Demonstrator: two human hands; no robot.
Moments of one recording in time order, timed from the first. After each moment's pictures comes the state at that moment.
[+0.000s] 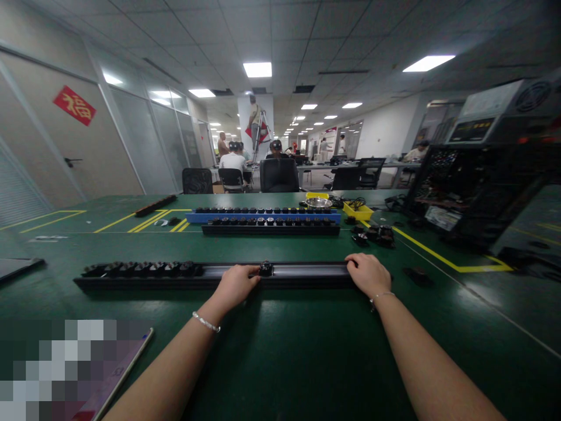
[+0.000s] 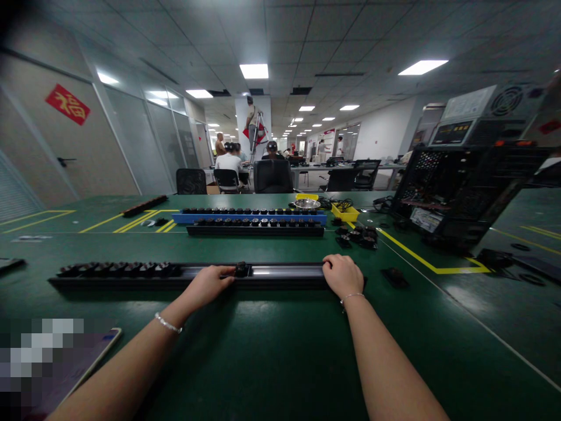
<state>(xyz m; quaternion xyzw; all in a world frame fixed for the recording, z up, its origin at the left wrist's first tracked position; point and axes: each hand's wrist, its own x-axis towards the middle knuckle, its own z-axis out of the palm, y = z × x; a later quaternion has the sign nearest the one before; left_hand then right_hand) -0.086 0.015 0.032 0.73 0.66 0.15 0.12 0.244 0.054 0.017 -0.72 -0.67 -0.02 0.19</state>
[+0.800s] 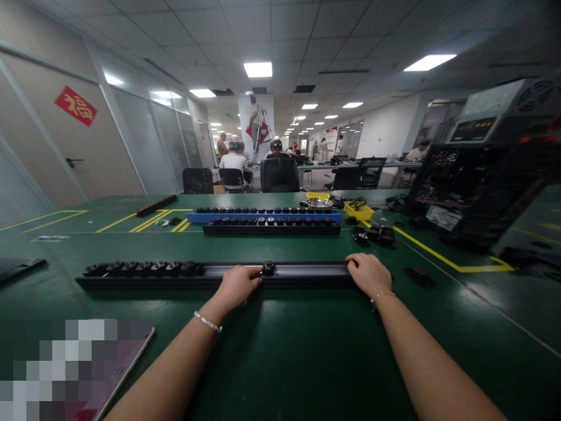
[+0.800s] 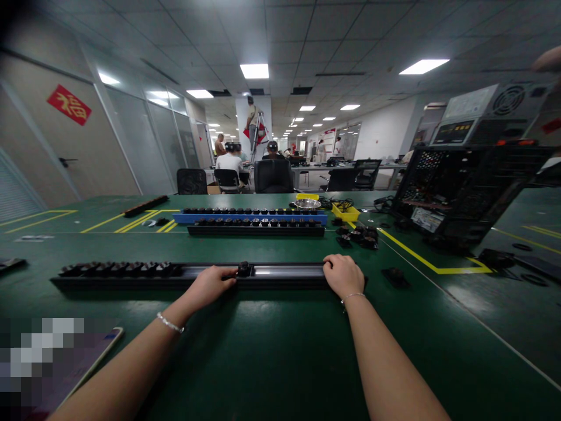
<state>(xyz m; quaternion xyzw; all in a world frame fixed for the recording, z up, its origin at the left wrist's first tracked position) -0.083 0.012 0.034 0.73 0.67 0.12 0.12 0.244 0.054 0.017 -0.72 -0.67 -0.02 0.19</state>
